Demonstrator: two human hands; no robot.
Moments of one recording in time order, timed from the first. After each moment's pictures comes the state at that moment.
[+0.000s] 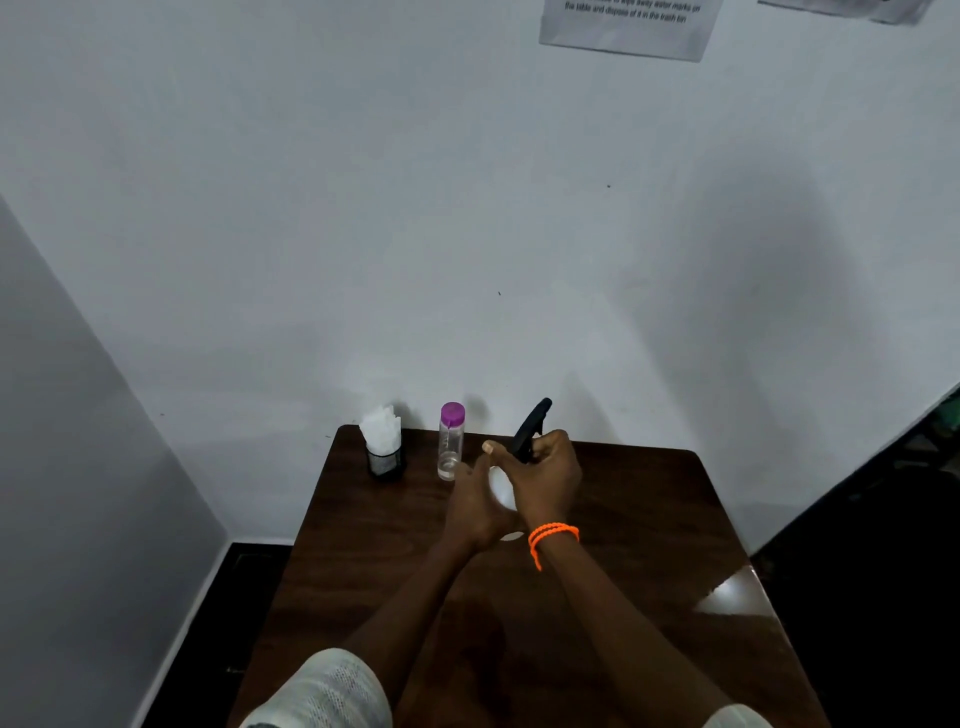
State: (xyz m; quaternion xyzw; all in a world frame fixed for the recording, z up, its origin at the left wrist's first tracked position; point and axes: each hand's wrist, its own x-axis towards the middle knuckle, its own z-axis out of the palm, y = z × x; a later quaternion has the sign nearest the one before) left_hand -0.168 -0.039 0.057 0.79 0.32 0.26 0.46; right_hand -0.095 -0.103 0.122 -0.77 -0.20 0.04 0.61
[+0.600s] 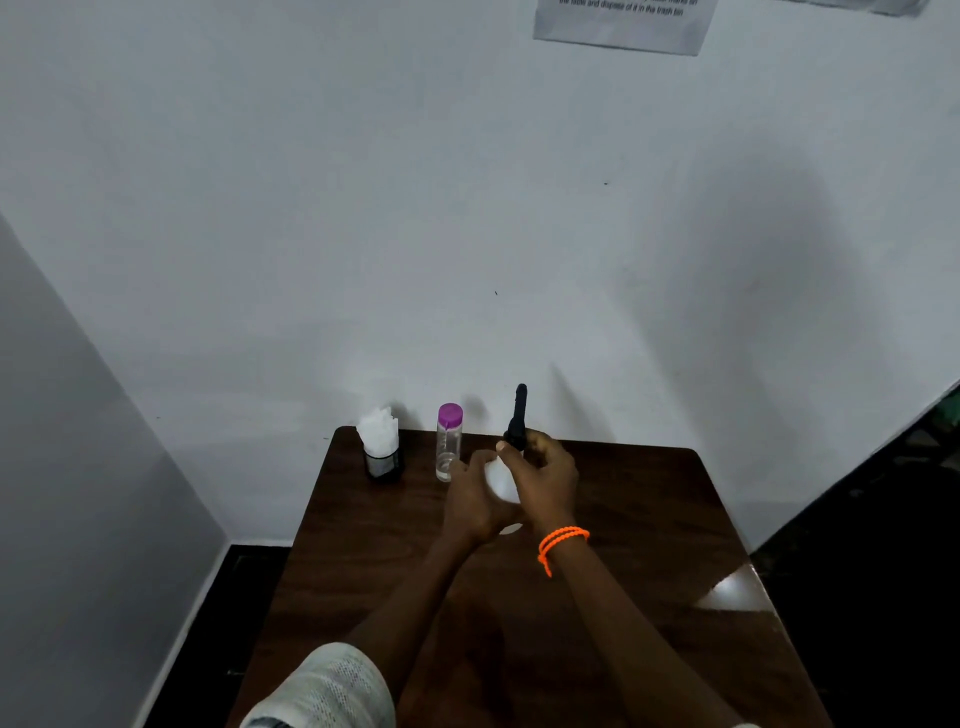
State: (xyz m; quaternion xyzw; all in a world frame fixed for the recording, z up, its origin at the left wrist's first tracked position) left_hand -0.161 -0.032 0.055 0.77 0.36 0.25 0.46; right_hand -0.086 -0.105 0.121 -0.75 -0.21 0.12 0.61
